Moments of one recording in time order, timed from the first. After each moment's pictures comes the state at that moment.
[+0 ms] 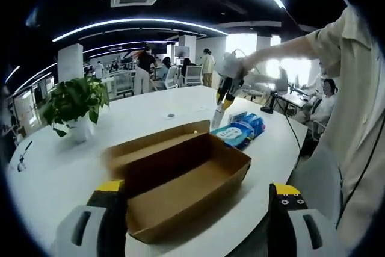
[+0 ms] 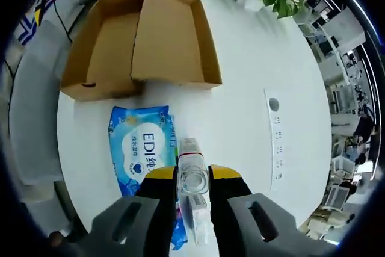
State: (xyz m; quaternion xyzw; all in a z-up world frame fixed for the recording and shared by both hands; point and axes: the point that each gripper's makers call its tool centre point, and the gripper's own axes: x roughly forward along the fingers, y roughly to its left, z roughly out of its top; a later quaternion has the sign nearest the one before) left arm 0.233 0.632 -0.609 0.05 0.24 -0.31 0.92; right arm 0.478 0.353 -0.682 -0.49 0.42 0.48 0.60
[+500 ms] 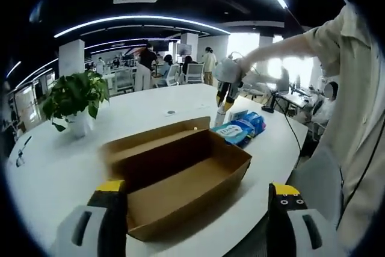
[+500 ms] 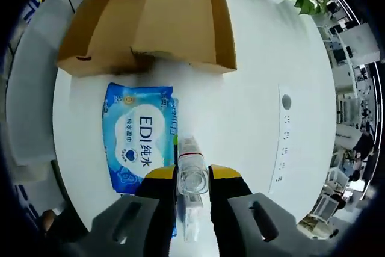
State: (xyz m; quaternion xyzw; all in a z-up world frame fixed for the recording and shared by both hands) left arm 0.233 0.630 -0.620 0.04 0.25 -0.31 0.92; right arm 0.482 0.342 -0.703 -0.54 0.43 0.49 0.54
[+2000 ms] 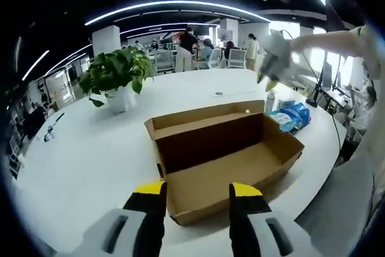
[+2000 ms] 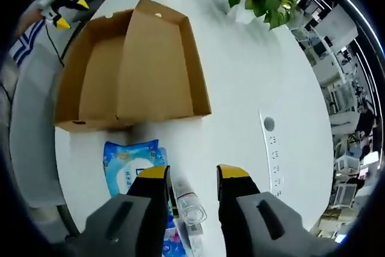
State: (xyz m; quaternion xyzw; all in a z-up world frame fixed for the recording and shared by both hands) left arm 0.263 0.707 -0.652 0.05 0.31 -0.14 0.94; right arm 0.499 0.409 -0.669 -0.42 0.39 0.49 0.66
